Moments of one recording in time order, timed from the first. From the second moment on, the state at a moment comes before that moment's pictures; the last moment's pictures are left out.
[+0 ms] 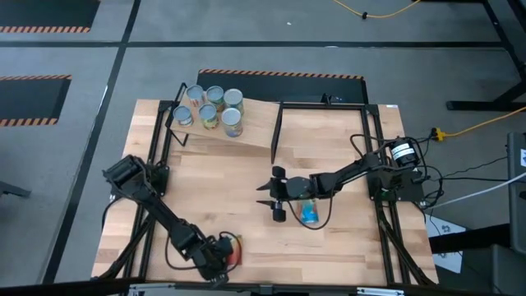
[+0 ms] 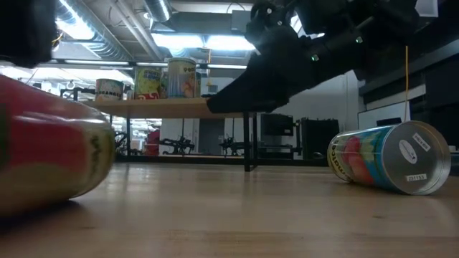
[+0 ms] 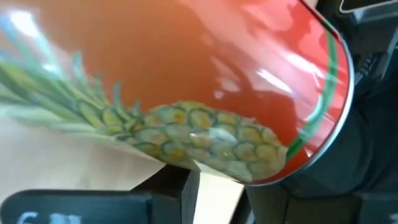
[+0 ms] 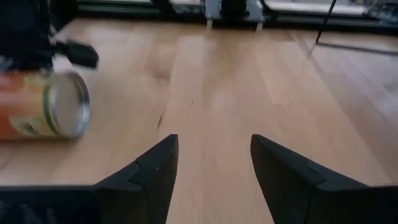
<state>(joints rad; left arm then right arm) -0.79 1.89 1.03 -0.10 -0.11 -1.34 0.22 1.86 0.85 0.62 0.19 0.05</state>
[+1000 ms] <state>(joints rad) -0.45 1.90 1.02 -0.09 0.05 -0.69 0.26 1.78 0.85 0.37 0.19 0.04</state>
